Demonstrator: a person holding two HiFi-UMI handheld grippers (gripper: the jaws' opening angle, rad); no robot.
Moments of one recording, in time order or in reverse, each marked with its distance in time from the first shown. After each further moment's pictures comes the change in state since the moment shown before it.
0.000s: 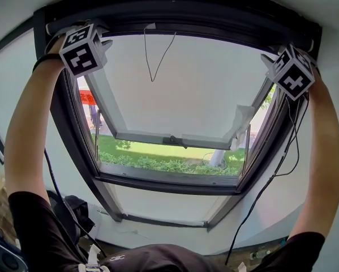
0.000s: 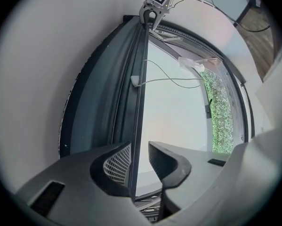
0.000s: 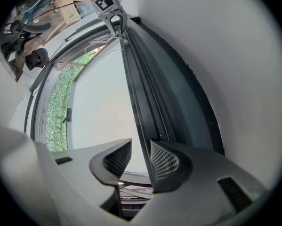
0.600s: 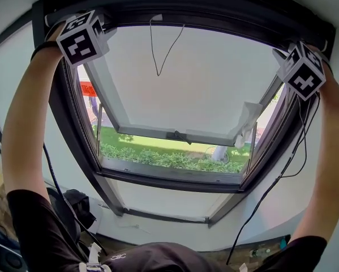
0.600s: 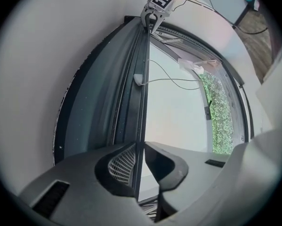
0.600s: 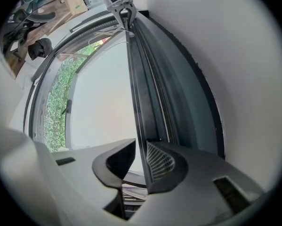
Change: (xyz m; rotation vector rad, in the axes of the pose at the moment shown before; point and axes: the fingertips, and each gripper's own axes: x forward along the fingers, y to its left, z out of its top) left arm 0.013 0.008 0.000 -0.009 -0.035 -0.020; right arm 0.015 -0.003 0.003 -0.087 0.040 -0.014
